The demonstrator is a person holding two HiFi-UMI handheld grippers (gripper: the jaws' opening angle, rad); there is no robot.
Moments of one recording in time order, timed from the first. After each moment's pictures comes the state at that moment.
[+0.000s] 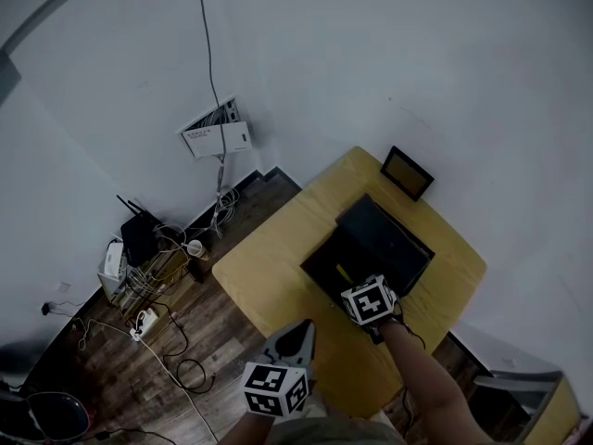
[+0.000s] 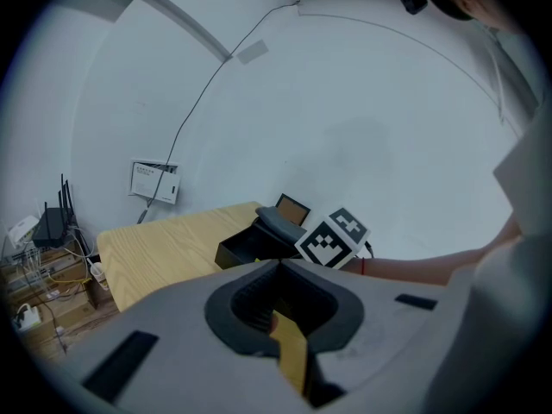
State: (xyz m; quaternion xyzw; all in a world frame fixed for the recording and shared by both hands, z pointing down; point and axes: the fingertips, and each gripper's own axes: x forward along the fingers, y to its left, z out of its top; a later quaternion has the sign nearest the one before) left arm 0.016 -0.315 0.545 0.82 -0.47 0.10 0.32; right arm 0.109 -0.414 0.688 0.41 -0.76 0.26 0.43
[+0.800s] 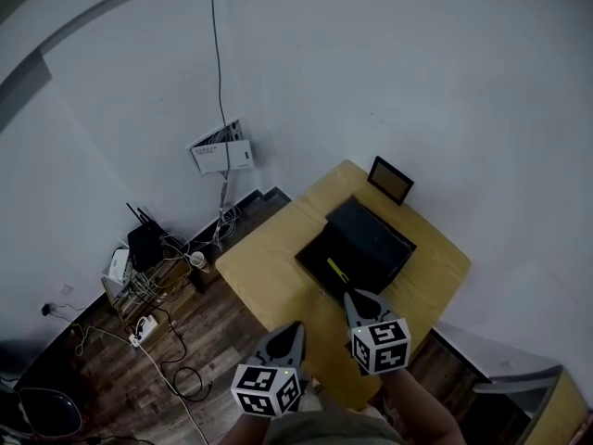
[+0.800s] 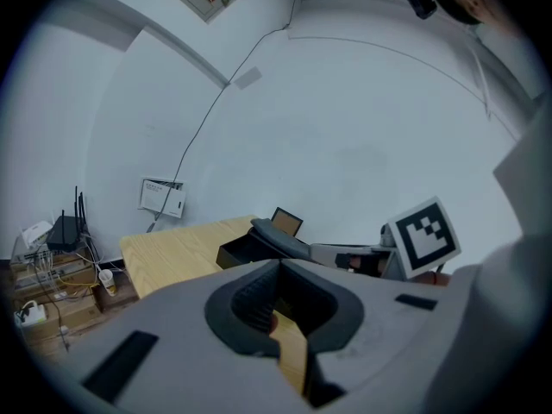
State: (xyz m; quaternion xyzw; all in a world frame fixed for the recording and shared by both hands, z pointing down) left arm 0.008 -0.253 0.507 0.82 -0.49 0.06 0.28; right arm 0.107 -0.316 0.528 0.51 -0.82 0.19 0.18
